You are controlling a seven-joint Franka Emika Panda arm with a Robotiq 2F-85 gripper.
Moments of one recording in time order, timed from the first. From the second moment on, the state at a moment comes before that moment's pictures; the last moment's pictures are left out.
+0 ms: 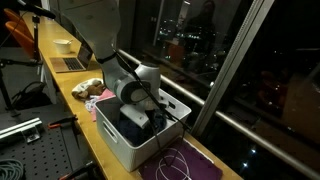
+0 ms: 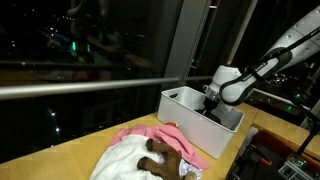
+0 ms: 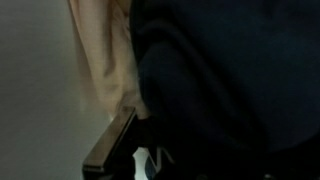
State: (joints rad) arm -0.05 0.64 -0.07 -2.03 -0.19 2.79 -0.13
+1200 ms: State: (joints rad) arm 0.02 0.00 -0.01 -2.11 -0.18 2.51 -0.11
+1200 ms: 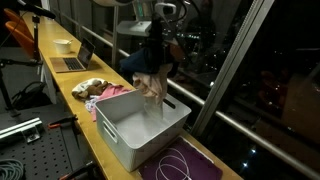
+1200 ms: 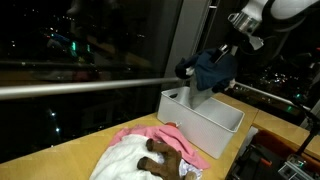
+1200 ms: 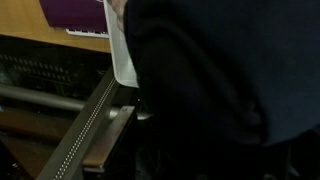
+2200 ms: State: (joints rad) arm 0.25 -0.01 0.29 -1.98 -0.23 2.38 0.09
